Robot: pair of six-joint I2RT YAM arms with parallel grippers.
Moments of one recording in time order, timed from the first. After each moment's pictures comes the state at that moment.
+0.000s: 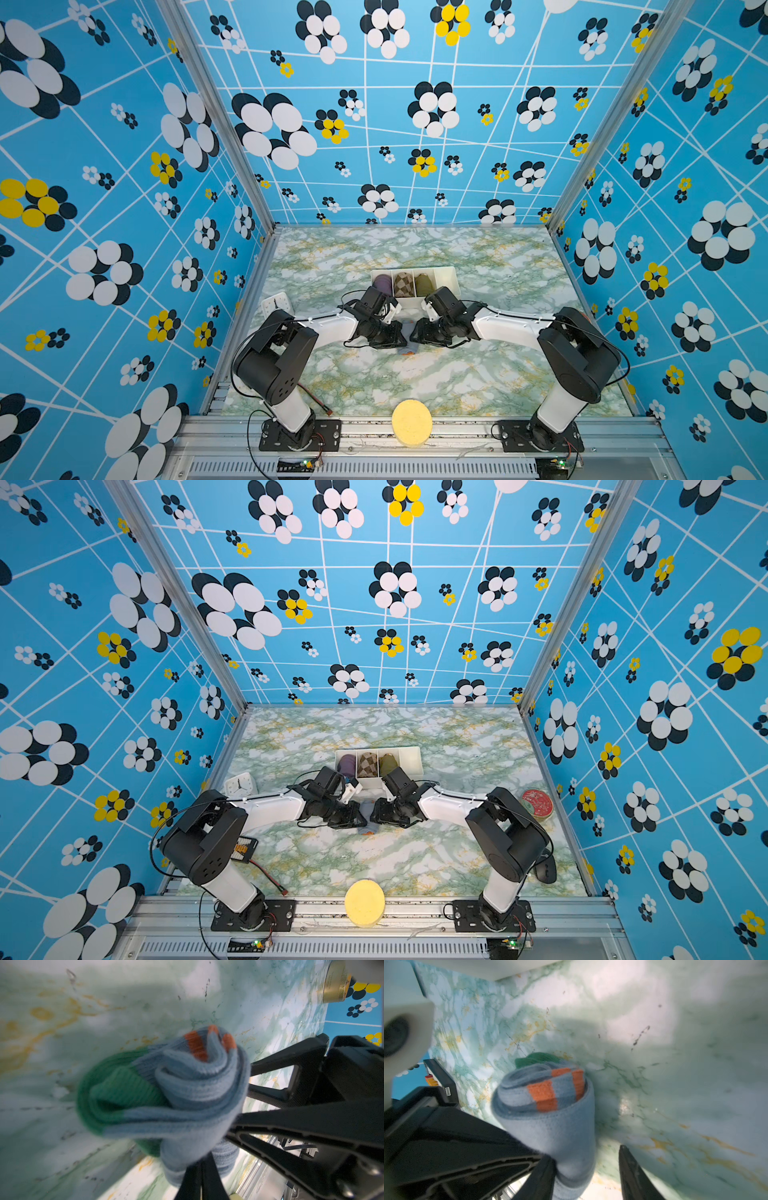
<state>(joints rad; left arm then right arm) -0.57 1.67 0.79 -0.22 0.62 -0.52 0.74 1.72 0.92 -0.28 -0.31 0.73</state>
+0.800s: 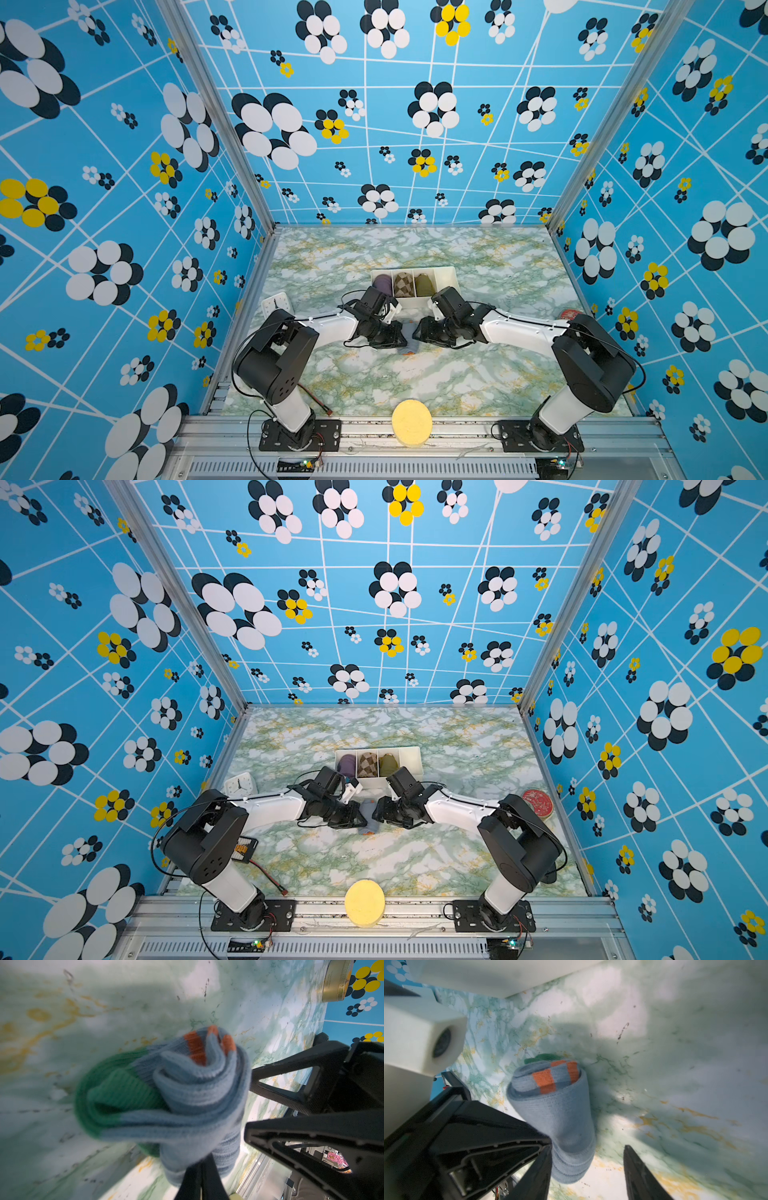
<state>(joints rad) -0.57 1.67 0.79 -0.21 0.63 -0.52 0.73 1.64 0.88 -0.26 -0.30 0.81</state>
